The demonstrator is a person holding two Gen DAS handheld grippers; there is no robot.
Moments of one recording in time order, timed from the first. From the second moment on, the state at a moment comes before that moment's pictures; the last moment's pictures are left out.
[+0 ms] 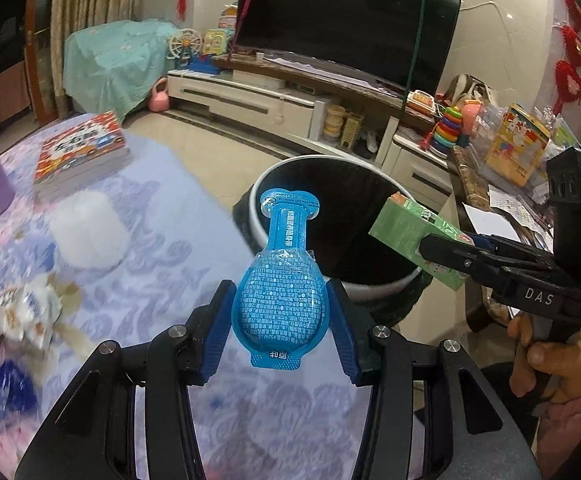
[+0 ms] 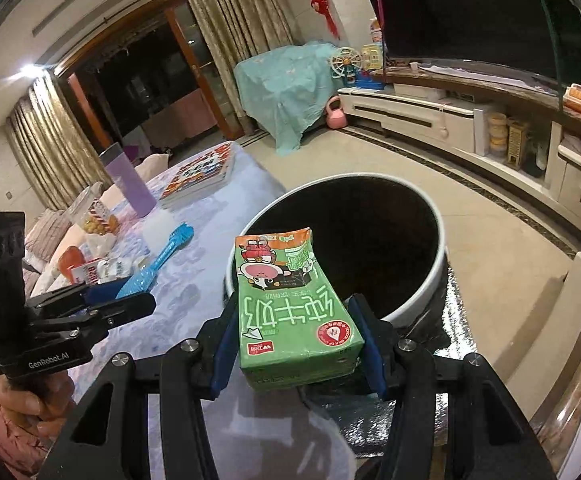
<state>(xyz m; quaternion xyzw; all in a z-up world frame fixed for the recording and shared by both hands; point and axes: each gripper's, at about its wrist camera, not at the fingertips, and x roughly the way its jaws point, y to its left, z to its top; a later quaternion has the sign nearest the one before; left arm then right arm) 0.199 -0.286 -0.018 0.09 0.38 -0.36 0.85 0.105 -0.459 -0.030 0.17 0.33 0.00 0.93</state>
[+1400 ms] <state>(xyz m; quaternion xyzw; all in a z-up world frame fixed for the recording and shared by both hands) 0.241 -0.364 -0.032 0.14 0.41 -0.37 0.82 0.153 -0.513 -0.035 0.16 0.37 -0.04 0.91</state>
